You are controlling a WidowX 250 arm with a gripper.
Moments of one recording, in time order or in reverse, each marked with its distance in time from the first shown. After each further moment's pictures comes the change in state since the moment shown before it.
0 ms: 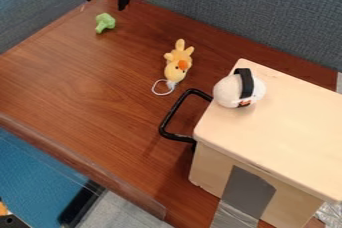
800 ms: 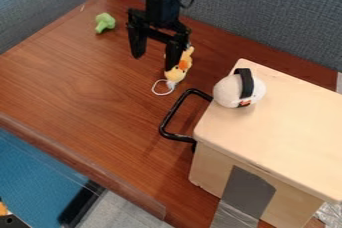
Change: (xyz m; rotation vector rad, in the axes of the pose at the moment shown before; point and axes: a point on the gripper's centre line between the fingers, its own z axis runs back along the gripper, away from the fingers) arm -0.082 -0.115 -0.017 -0.150 0.097 -0.296
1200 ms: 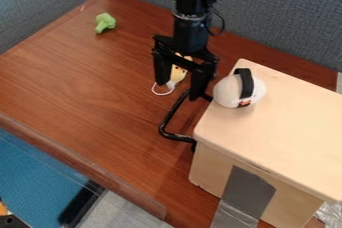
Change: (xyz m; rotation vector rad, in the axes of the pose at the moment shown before) arm -0.022 -0.061 -0.012 -0.044 0.074 -0.130
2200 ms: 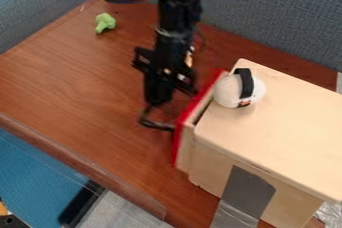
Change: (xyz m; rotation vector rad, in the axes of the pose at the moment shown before) arm -0.024 0.043 -0.013 0.089 0.049 0.094
